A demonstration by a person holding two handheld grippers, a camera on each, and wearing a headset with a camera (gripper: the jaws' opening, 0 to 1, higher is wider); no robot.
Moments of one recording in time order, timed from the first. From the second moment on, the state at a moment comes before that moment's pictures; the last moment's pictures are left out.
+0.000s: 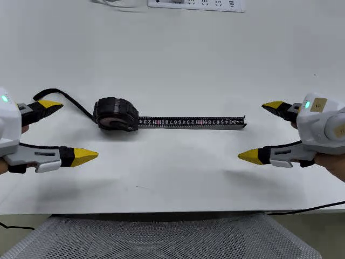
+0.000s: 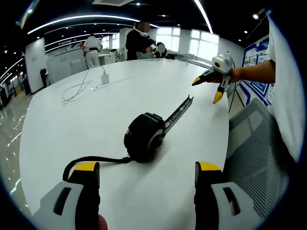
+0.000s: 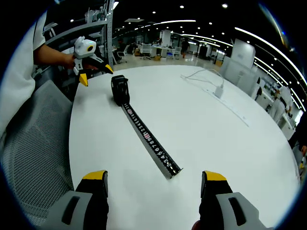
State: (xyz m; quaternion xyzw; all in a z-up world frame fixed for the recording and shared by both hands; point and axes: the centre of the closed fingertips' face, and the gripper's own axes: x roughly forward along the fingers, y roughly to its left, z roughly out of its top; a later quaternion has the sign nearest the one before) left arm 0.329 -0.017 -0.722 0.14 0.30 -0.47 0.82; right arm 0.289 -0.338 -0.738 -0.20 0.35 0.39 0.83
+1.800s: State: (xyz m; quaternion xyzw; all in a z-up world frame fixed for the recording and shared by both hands) left arm 0.286 0.010 -0.726 0.05 0.29 -0.37 0.88; right arm 0.227 -0.332 -0.738 -0.11 0.33 0.34 0.87
